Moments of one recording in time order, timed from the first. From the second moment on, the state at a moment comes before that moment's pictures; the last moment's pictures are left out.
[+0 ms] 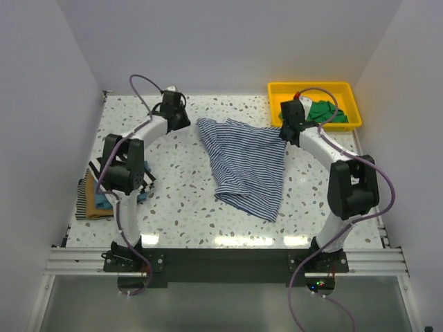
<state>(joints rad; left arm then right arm) -0.26 2.12 1.58 -0.23 -0.11 -0.51 0.25 1.74 1.27 -0.37 0.41 0.47</state>
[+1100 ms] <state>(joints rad) -1.14 1.96 1.46 -0.54 -0.49 -0.16 0.44 0.98 0.57 -0.54 0.21 0.76</state>
